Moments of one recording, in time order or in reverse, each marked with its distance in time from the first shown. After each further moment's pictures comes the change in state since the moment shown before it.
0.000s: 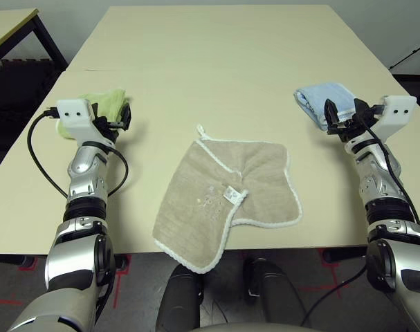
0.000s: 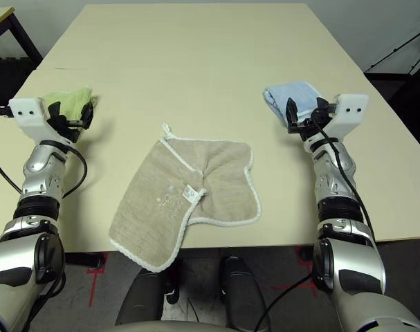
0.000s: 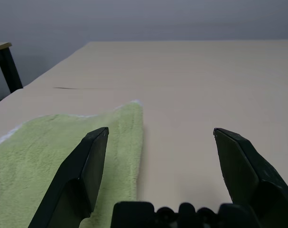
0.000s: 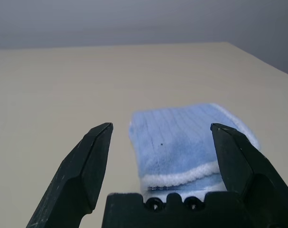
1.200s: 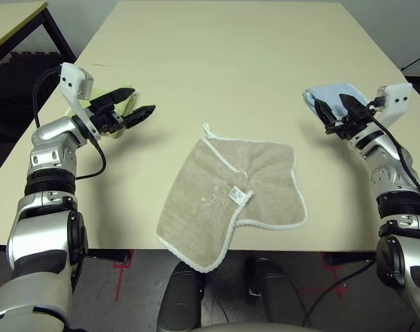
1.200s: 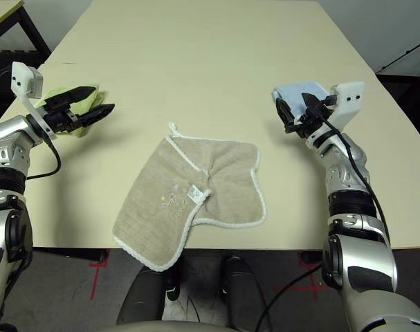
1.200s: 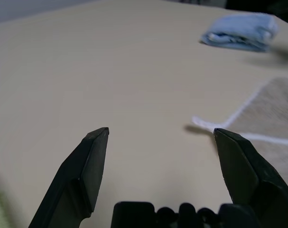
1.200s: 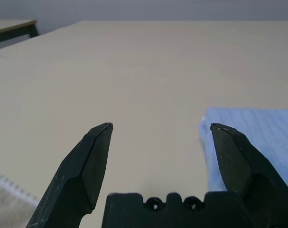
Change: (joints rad) left arm -0.183 0.238 -0.179 0.028 -0.042 0.256 -0.931; right arm -0.029 -0.126 0.058 -0.116 0.058 0.284 0.359
